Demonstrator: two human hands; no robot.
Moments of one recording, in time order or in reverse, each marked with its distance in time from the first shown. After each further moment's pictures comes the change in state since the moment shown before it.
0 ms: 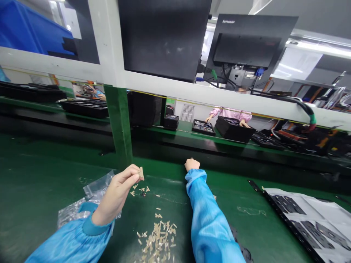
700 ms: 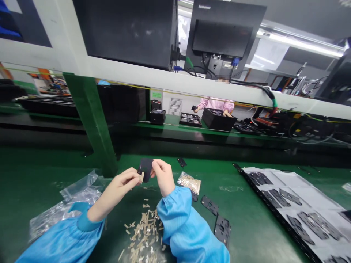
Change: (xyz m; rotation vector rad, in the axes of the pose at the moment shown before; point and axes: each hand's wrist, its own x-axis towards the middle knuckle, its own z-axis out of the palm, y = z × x) left_hand -0.001 -0.020 0.023 0.358 -0.283 -0.090; right_hand -0.099 -0.101 -0.065 1.044 0.027 0.133
